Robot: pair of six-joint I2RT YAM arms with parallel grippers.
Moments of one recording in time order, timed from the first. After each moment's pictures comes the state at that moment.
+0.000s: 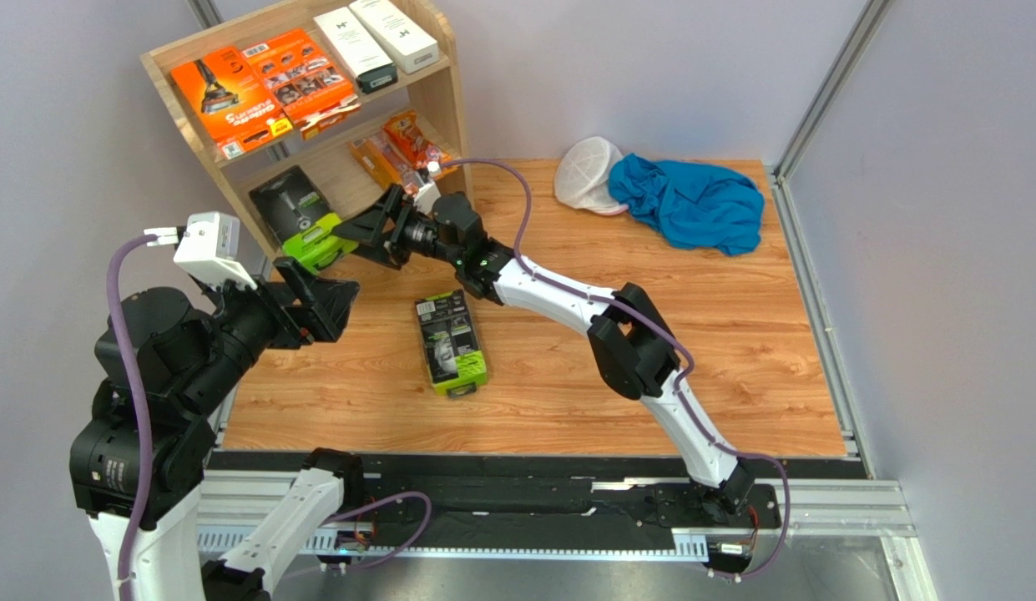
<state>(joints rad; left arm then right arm) -0.20 0.76 1.65 -1.12 0.10 -0.36 0.90 2.36 2.03 0.40 -0.33 1.33</state>
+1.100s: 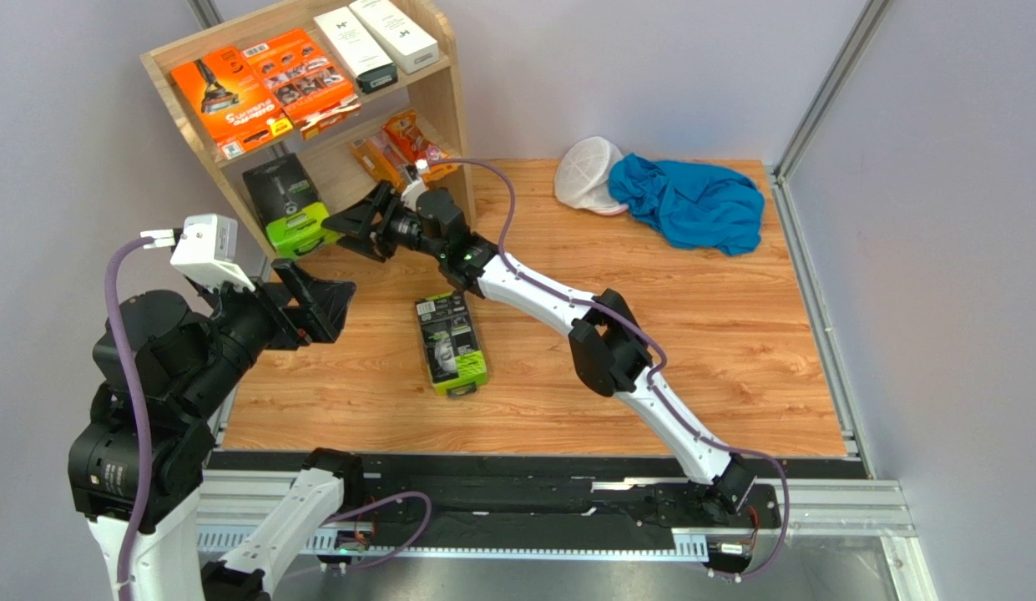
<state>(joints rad) -0.20 0.75 1.65 -1.12 0.07 -0.34 0.90 2.59 2.39 0.27 -0.31 1.39</state>
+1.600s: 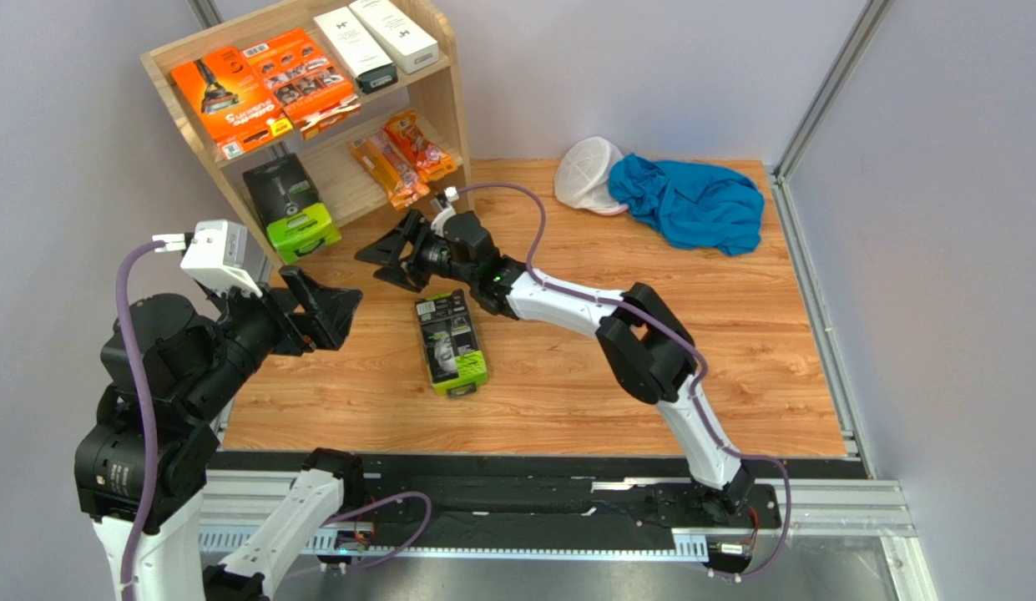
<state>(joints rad) -0.20 0.72 1.59 -1.11 0.13 -0.34 0.90 2.21 1.73 0.41 -0.29 1.34</state>
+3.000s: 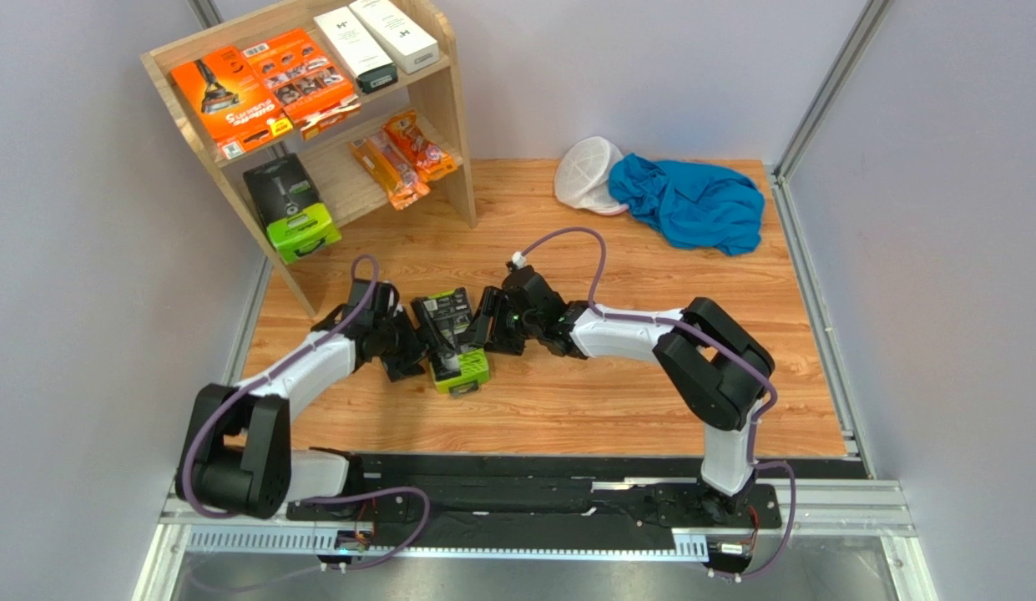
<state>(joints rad) -0.20 1.26 0.57 -0.33 0.28 -0.76 0.85 1.89 1.12 0.08 -0.17 1.02</state>
